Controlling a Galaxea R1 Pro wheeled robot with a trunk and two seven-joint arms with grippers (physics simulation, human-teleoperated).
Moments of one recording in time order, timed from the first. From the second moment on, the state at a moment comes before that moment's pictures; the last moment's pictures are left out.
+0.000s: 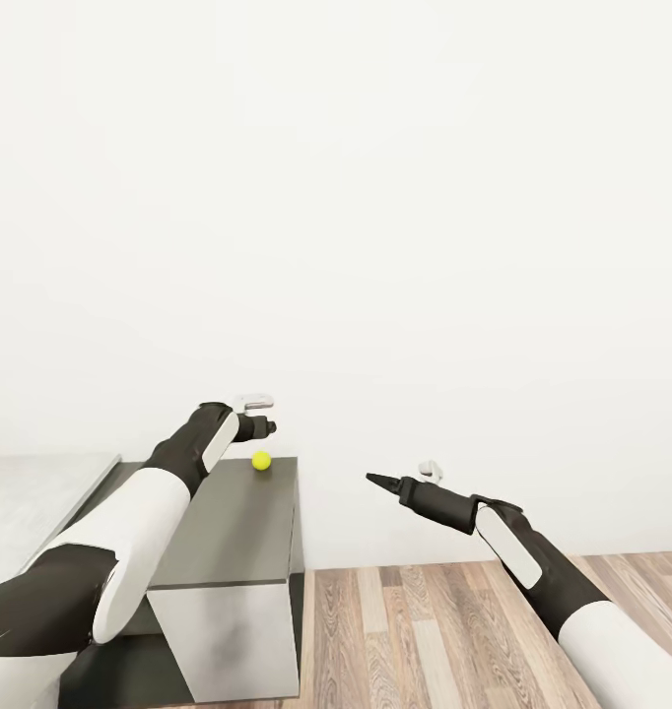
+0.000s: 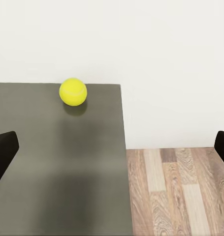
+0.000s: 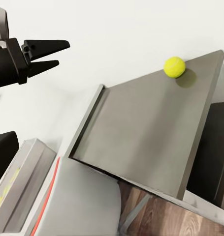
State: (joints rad) left arm -1.09 -0.03 -0.14 -0.53 0.27 0.66 0.11; right arm -0.65 -0.20 0.38 -0.90 -0.95 0.53 0.56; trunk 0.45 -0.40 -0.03
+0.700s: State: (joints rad) left arm -1.09 -0.03 -0.14 -0.53 0.27 0.66 0.12; right arm -0.65 -0.20 0.39 -0.90 -0.95 0.53 0.56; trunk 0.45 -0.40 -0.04
